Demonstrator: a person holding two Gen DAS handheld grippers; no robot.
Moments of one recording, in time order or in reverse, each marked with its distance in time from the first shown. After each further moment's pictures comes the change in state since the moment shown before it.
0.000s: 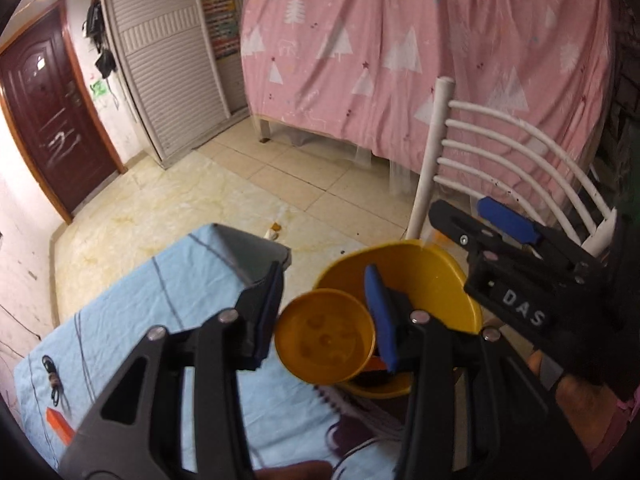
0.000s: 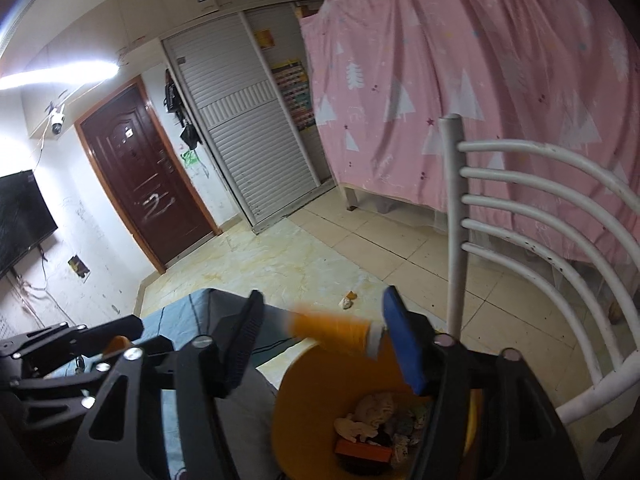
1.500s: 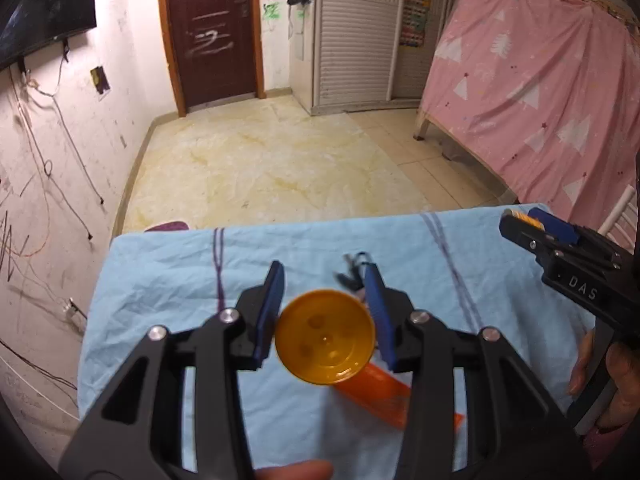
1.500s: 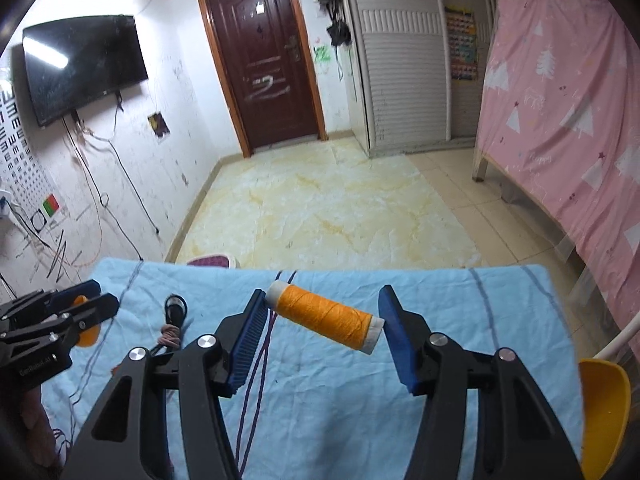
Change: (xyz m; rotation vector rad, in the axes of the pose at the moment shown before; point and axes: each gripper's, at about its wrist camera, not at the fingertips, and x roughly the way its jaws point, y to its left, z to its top) left arm -0.101 0.366 -0.171 -0.474 0.005 0.279; right arm 0.118 0.369 -0.074 -0.431 0.273 0.255
